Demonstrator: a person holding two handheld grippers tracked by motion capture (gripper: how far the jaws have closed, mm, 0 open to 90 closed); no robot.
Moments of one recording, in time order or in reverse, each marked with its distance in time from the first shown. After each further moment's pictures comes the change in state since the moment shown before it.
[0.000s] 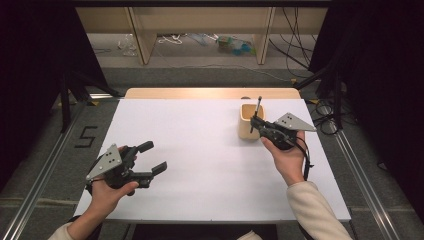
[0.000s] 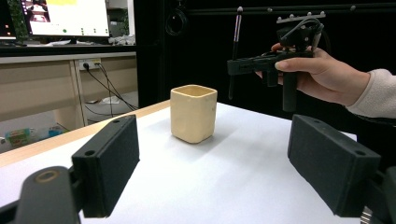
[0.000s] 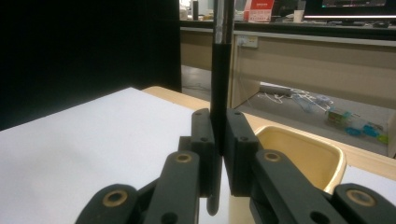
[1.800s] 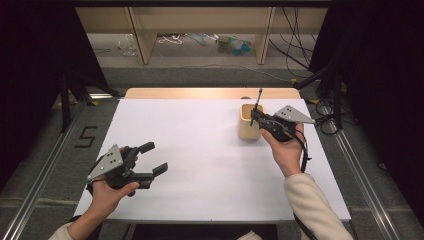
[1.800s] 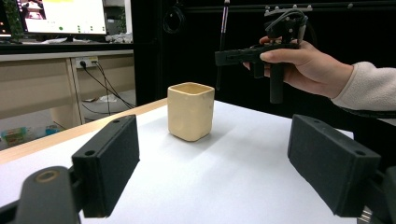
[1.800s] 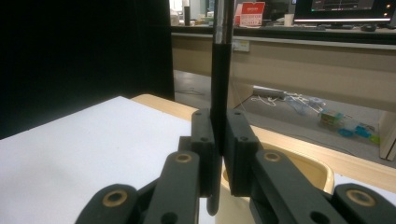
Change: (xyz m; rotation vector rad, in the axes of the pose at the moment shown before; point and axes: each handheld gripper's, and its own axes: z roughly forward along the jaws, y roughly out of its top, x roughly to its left) left arm -0.001 -0.001 0.001 0.010 -0.010 -0.004; right arm -0.011 0.010 0.014 -0.009 -0.034 0.011
